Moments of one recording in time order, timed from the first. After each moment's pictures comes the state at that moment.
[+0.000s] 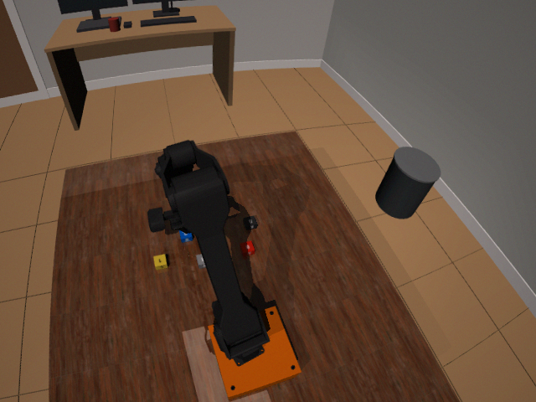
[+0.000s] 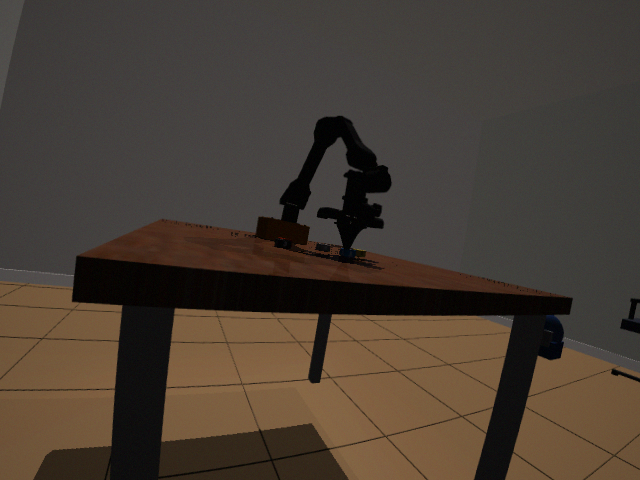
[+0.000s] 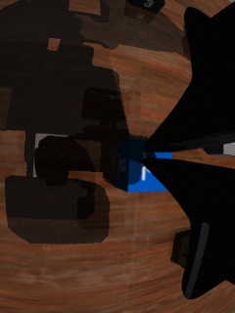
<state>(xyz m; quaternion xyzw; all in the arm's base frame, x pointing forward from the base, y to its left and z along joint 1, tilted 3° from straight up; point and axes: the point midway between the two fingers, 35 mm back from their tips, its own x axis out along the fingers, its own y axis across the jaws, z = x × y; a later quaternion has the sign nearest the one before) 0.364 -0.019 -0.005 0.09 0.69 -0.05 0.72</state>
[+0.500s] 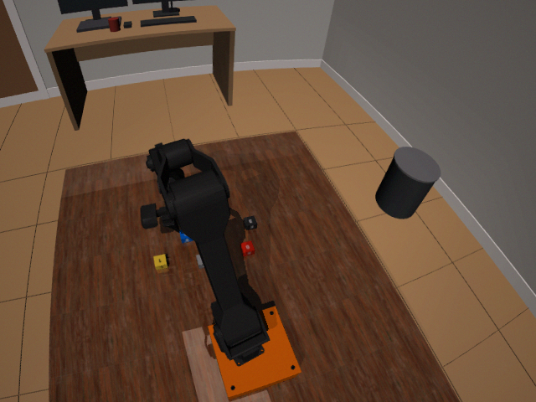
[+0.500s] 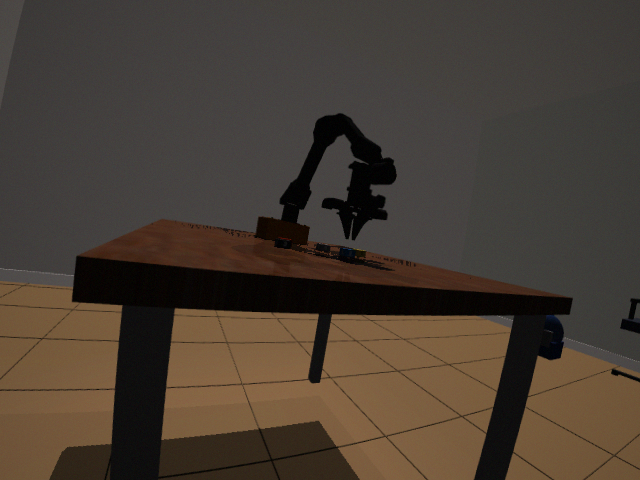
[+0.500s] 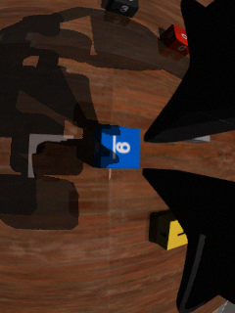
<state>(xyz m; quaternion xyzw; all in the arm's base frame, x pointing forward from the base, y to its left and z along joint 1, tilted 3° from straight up) 0.356 -0.005 0.026 0.10 0.70 -0.06 0.71</state>
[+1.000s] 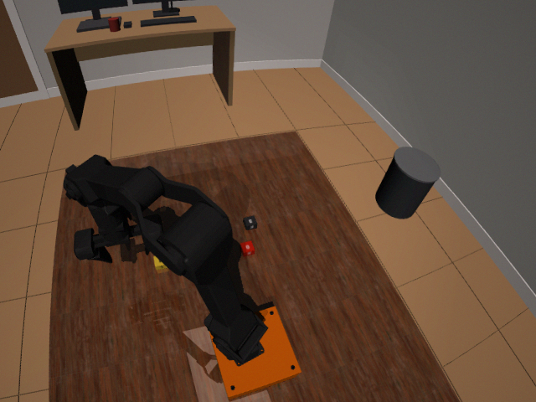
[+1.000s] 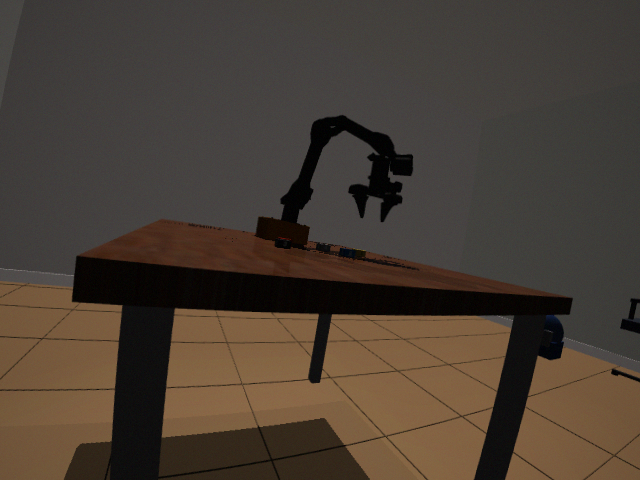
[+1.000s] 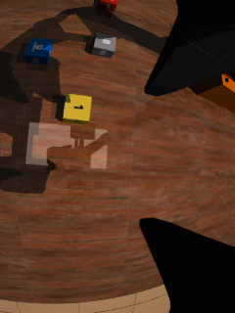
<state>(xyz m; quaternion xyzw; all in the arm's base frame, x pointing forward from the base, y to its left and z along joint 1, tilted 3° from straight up) 0.282 0.143 0.103 0.09 0.69 -0.04 0.71</state>
